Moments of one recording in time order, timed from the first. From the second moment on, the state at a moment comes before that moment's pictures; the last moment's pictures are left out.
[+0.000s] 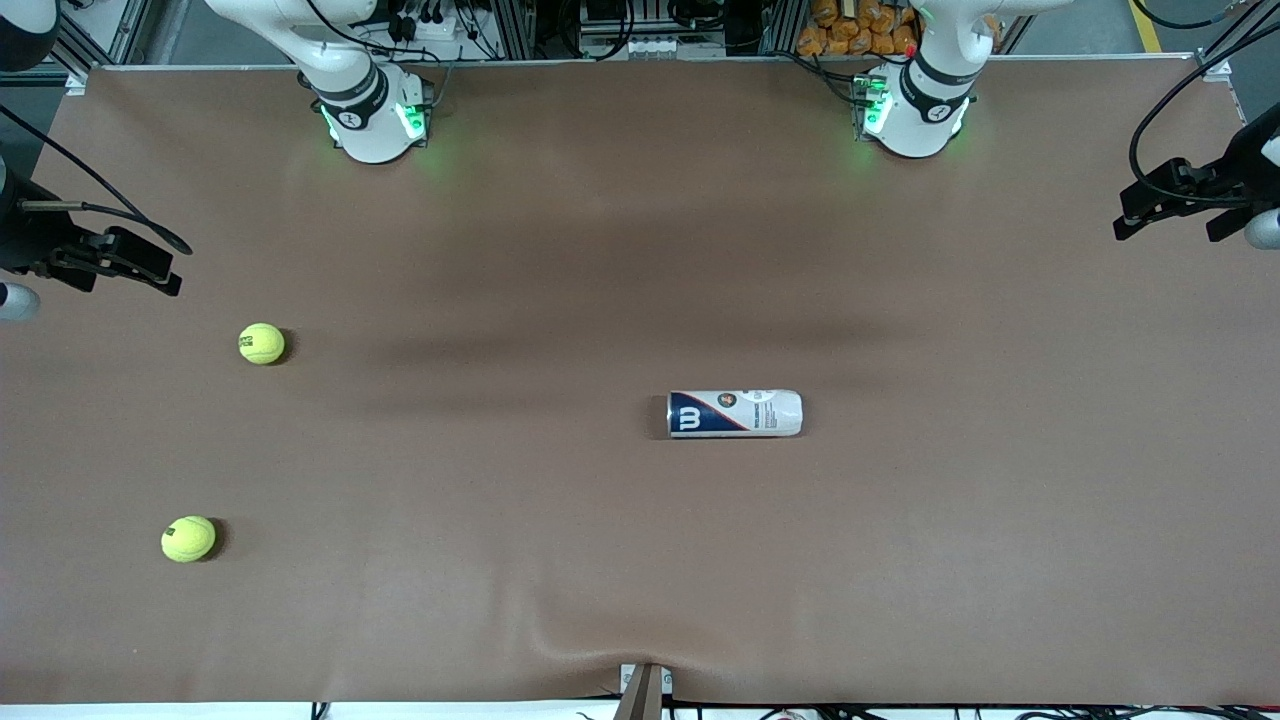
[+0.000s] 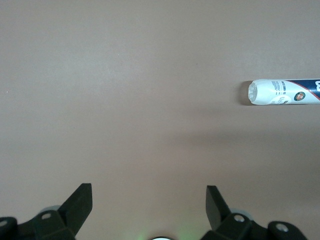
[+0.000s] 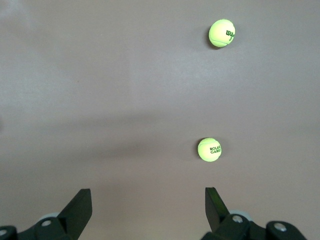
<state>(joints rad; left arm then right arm) -0.02 -0.07 0.01 -1.60 -0.01 1.51 0.01 -0.03 0.04 0.03 -1.52 0.02 1.54 0.07</state>
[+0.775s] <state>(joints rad) -0.03 -0.07 0.00 -1.60 -0.01 1.50 0.01 -0.03 0.04 0.03 -1.52 0.02 1.54 0.07</state>
